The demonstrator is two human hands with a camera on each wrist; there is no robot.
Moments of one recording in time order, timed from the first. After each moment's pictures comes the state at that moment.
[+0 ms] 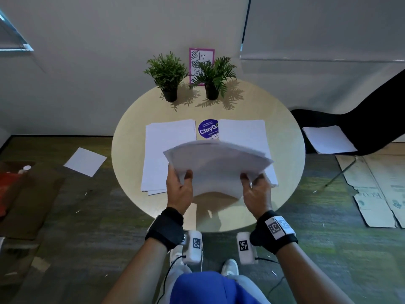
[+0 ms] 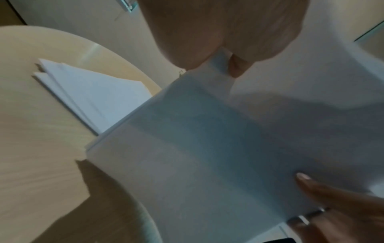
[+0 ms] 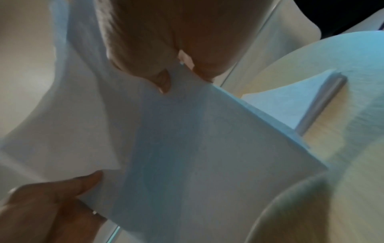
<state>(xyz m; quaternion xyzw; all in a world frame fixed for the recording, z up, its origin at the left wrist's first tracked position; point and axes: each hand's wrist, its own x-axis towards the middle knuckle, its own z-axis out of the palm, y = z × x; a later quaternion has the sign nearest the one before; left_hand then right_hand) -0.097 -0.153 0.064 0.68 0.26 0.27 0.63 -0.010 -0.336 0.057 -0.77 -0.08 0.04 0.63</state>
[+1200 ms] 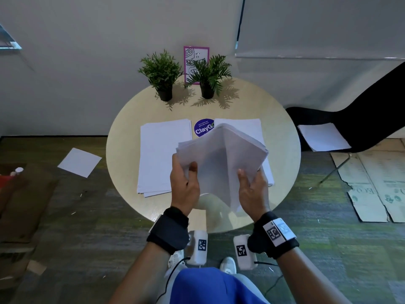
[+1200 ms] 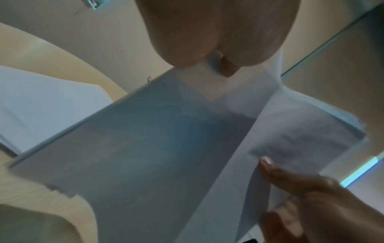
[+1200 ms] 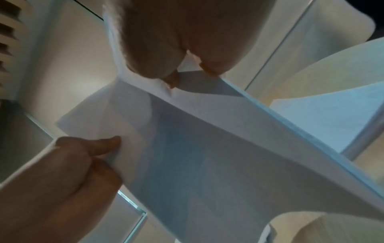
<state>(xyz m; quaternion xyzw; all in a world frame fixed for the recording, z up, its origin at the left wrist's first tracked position) -0.081 -0.175 0.109 0.68 0.19 0.30 0.64 -0.012 -0.333 0.075 -0.77 -0.13 0.00 0.62</state>
